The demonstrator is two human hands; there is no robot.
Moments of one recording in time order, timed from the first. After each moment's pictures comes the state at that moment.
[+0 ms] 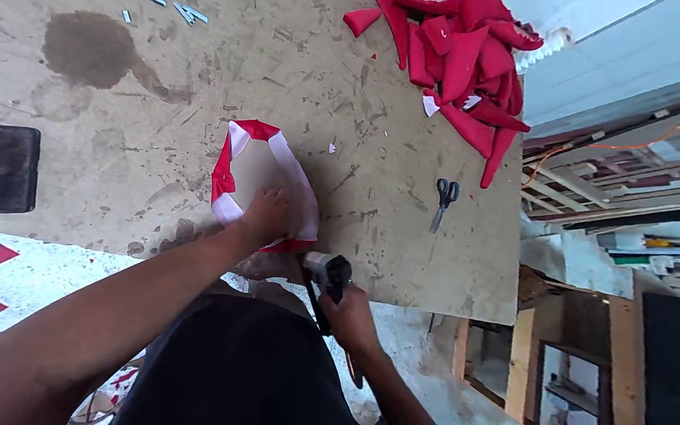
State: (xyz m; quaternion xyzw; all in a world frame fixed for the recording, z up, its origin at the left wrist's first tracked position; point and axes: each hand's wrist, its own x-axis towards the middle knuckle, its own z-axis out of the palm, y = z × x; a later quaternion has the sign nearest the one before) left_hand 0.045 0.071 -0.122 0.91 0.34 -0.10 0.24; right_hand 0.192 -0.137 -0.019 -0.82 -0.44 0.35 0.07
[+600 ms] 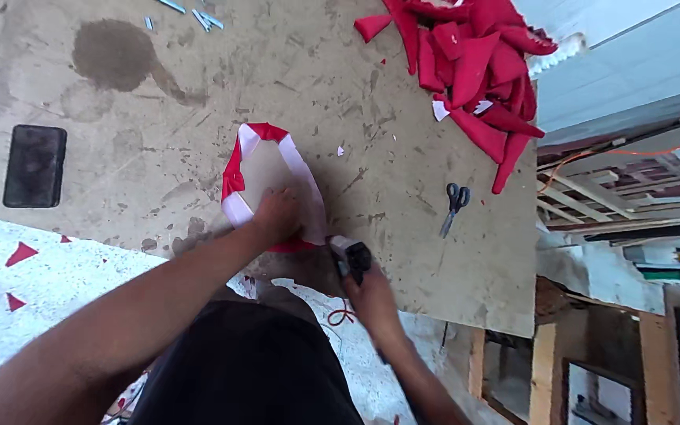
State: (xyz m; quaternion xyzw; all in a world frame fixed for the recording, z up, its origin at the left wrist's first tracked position) left_hand 0.047 0.070 -0.115 0.88 0.39 -0.06 0.27; right_hand 0.227 -0.119 -0.026 -0.83 -0.50 0.25 0.05
